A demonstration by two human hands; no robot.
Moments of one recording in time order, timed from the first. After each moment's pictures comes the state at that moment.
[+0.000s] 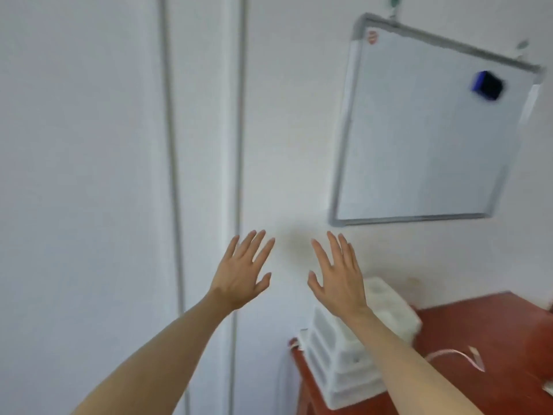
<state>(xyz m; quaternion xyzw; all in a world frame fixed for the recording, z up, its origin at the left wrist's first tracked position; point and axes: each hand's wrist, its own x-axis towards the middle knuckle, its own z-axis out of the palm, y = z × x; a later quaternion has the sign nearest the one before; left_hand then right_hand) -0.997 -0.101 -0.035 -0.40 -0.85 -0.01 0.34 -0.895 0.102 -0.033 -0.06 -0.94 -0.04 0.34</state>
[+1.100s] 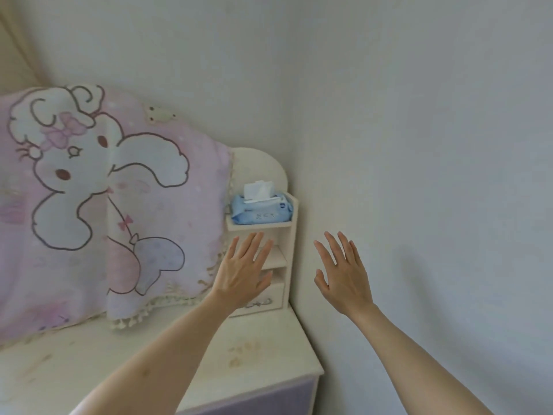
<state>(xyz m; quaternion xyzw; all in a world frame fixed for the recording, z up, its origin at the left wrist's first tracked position) -0.932 -0.924 -0.042 0.31 -0.89 0.21 0.24 -1.142 -0.816 -0.046 0.61 -0.70 0.19 0.31</state>
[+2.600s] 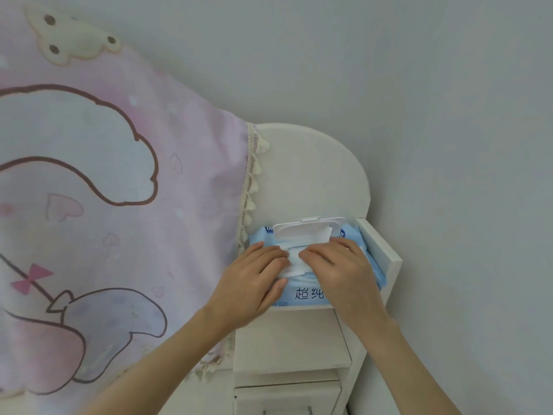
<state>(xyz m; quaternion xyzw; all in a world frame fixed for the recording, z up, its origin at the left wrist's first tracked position) -1.023 -1.257 -0.065 0.20 -0.87 0.15 0.42 -1.202 -1.195 -0.035 0.73 -0.44 0.37 0.38</state>
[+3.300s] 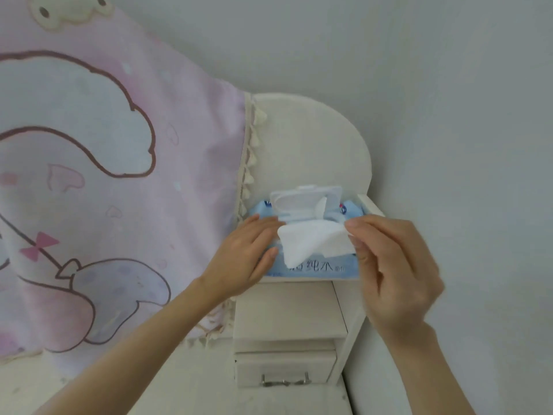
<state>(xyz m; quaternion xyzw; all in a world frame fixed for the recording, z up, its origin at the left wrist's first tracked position) -1.019 -1.249 -0.060 0.23 -0.88 0.09 0.41 -1.195 -1.123 -0.003 0.66 -0.31 0.59 0.35</state>
